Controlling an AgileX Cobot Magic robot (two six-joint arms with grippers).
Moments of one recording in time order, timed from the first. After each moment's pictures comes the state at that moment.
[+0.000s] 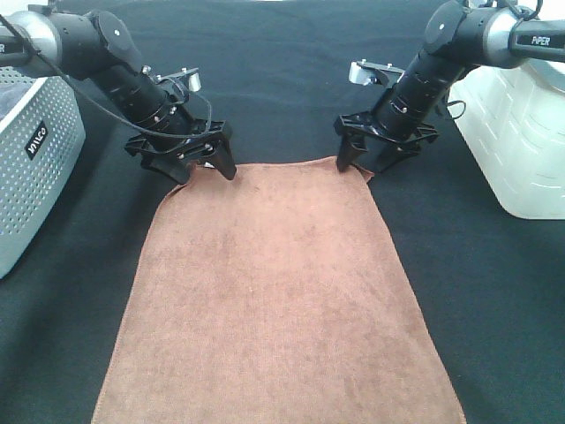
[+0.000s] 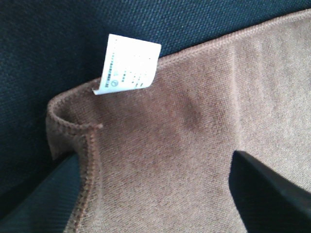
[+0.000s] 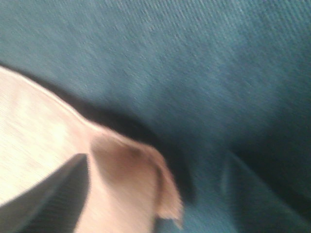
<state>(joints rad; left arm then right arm) -0.23 2.49 -2.01 -0.46 0.94 0.21 0.20 2.52 -2.04 0.39 0.95 -0.26</state>
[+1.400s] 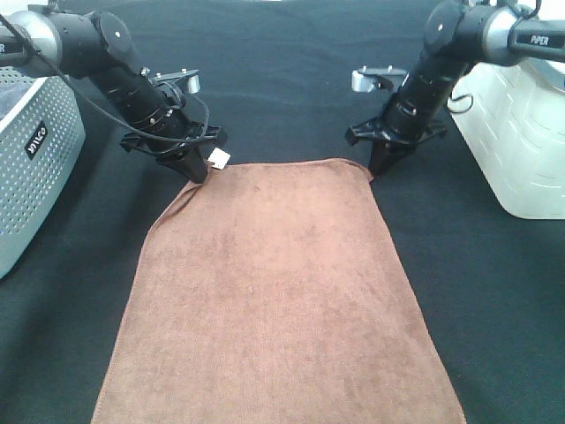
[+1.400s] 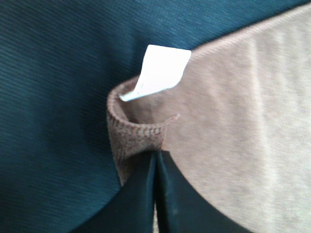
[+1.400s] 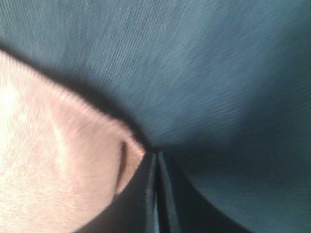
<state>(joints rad) -0.23 2.49 -2.02 -0.40 0.93 0.25 0.20 2.52 -2.09 0.27 1.00 -0.31</state>
